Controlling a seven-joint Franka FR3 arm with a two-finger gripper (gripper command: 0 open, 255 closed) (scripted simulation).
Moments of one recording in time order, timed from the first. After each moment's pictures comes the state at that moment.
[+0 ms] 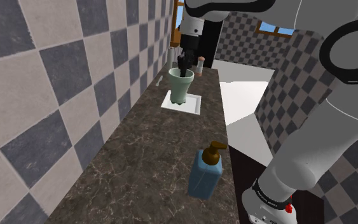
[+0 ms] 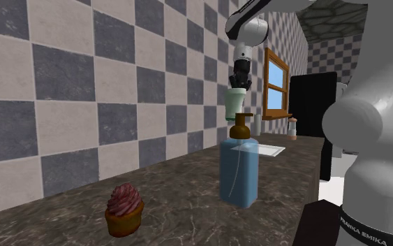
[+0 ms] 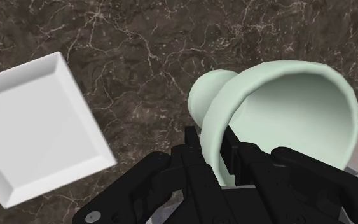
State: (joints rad) arm -0.08 -0.08 -0.02 -1.76 0.11 1.60 -0.30
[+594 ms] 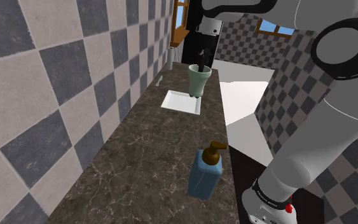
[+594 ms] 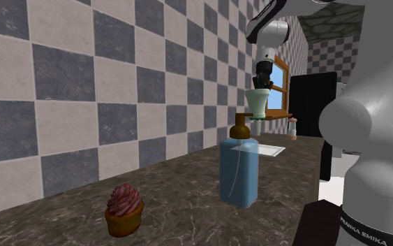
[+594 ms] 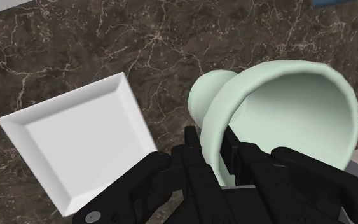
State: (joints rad) arm -0.18 -0.06 -0.14 -1.73 0.08 1.57 -0.52
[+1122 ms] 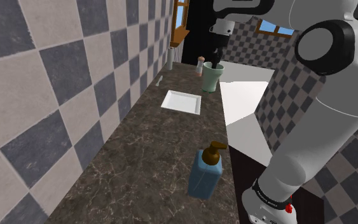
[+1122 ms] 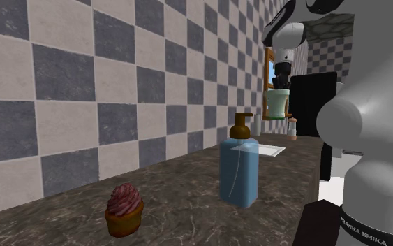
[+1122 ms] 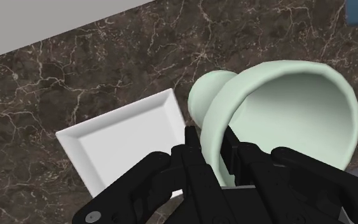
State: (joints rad) arm -0.28 0.02 -0.24 -1.63 0.08 1.53 -0.71
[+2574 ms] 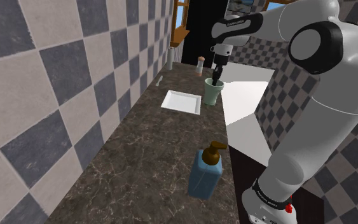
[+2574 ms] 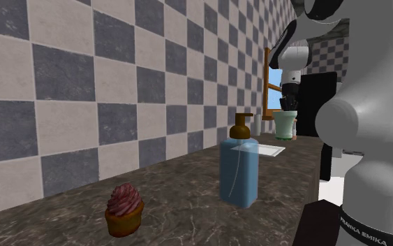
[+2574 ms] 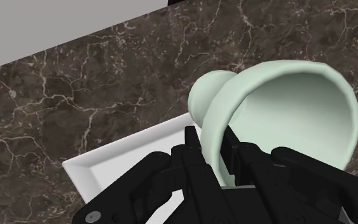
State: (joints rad) arm -0.32 0.07 -0.28 -1.82 0.08 1.77 -0.81
